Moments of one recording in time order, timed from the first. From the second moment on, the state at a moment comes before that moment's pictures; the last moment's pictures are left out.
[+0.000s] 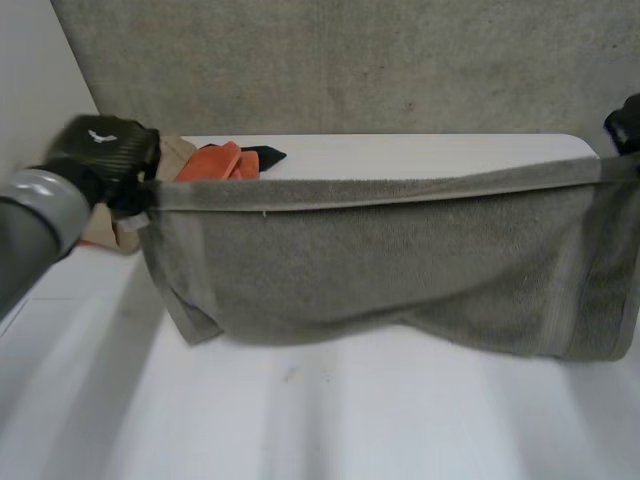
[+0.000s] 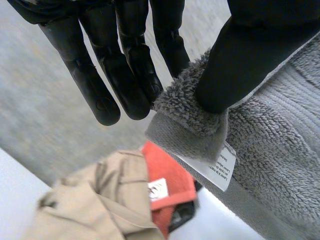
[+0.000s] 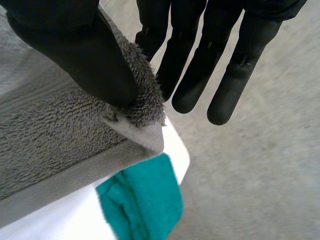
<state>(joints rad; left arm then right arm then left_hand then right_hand) 4.47 -1.76 -1.44 3.06 -1.46 3.55 1.58 -1.36 1.19 0.42 1.36 2.31 1.12 1.19 1.19 1.20 0.97 1.12 1.17 1.19 1.20 1.01</state>
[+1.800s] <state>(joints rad) 4.32 -2.35 -1.13 3.26 -1.74 3.74 1.67 -0.83 1.23 -0.16 1.48 2.21 1.12 1.20 1.19 1.20 1.00 1.12 1.18 1.19 1.20 1.02</state>
